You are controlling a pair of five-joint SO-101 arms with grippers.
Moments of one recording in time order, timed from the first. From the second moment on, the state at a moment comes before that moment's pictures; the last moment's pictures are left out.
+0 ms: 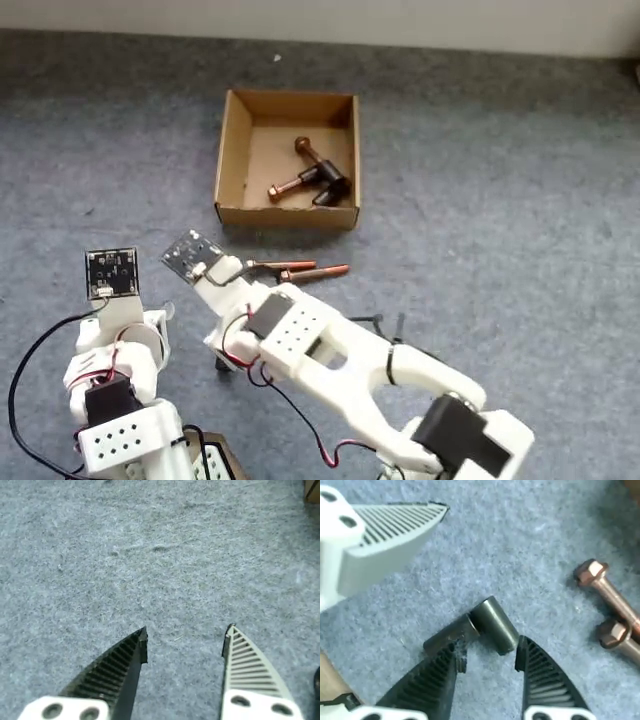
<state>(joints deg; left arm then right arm) -27.7 -92.9 95.1 55.3 -8.1 -59.6 -5.5 34.2 44.4 0.0</state>
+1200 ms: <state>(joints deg) -27.7 -92.9 95.1 55.3 -8.1 -54.1 12.0 23.3 44.4 6.4</state>
